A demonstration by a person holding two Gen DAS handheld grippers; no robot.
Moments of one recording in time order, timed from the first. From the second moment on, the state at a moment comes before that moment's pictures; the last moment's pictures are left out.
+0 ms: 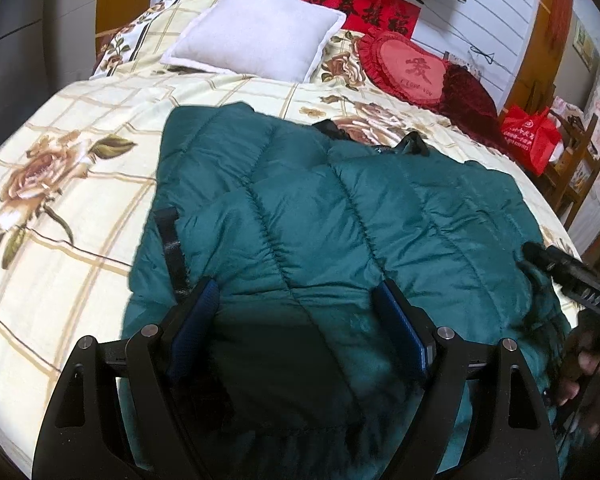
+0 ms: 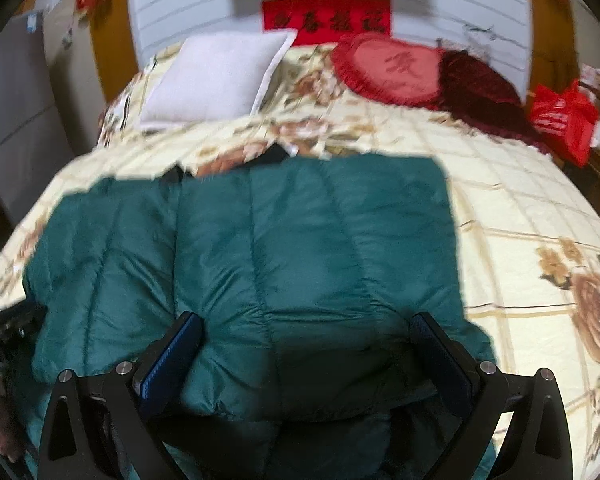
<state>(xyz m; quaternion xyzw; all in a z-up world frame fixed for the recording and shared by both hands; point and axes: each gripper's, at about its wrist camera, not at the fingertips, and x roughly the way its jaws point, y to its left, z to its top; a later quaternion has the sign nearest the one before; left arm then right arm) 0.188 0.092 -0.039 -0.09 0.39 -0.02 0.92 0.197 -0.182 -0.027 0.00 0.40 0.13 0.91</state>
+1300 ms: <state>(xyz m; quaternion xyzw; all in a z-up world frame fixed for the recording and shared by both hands) -0.053 0.170 -0.074 -0.11 0.43 -0.03 0.90 -0.060 -0.329 -0.043 0.03 0.49 0.19 0.85</state>
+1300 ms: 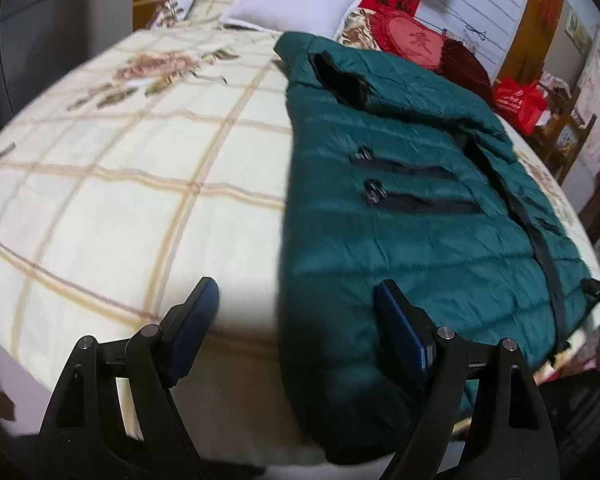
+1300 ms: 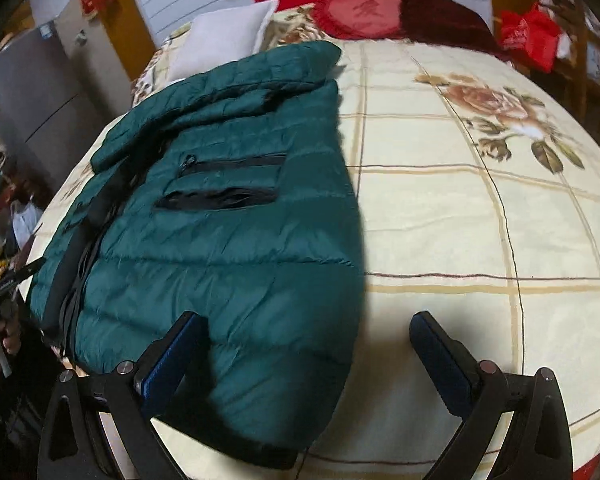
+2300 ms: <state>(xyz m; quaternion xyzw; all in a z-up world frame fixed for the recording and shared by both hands) -0.038 0.145 -0.070 -0.12 0.45 -0.13 0.88 -0.062 -0.298 -0.044 0.08 0.47 0.31 0.82</state>
